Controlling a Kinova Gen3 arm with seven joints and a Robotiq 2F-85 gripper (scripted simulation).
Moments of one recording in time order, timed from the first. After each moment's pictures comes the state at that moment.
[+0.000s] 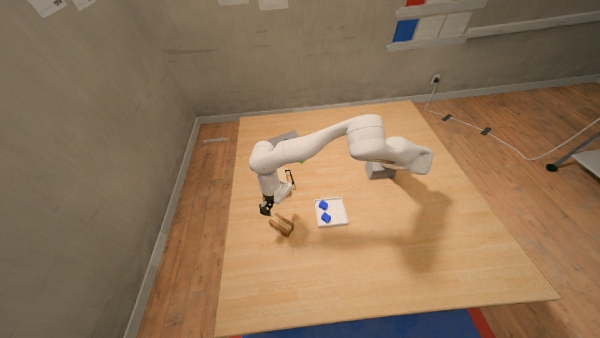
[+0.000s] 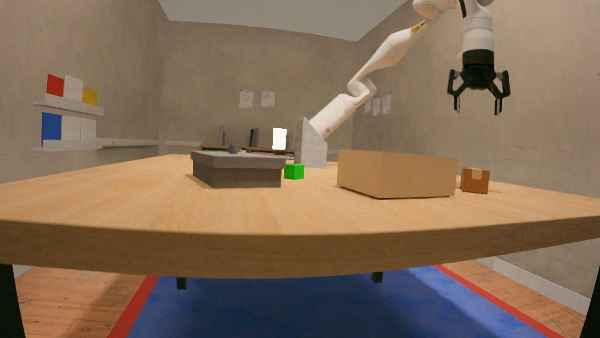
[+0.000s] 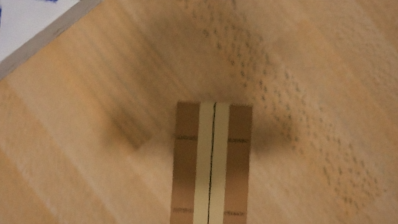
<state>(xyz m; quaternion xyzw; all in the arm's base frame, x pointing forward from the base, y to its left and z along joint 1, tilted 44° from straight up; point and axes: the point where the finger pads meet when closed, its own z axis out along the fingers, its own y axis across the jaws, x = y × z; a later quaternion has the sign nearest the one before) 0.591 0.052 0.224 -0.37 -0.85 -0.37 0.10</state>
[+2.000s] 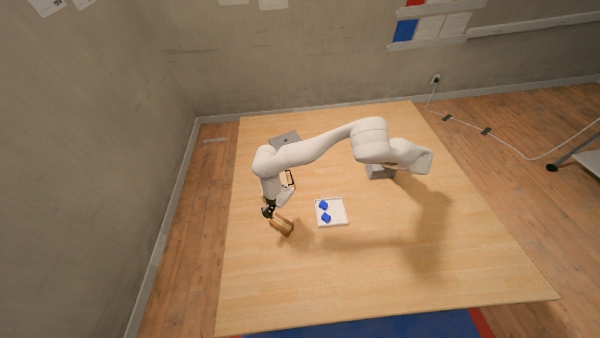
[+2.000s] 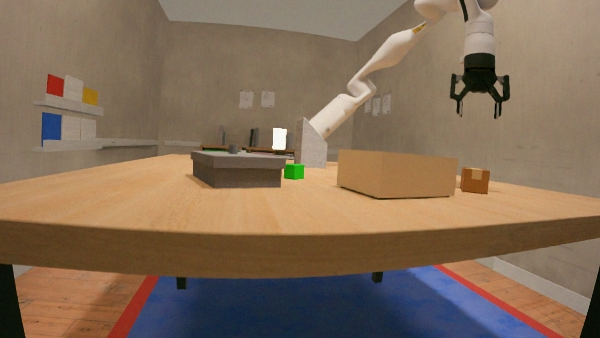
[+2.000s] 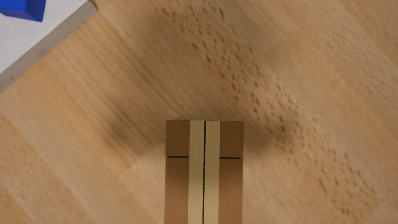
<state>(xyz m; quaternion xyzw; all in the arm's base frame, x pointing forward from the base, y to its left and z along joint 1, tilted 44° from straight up) 0.586 0.064 0.228 -0.38 -0.84 -0.36 0.10</state>
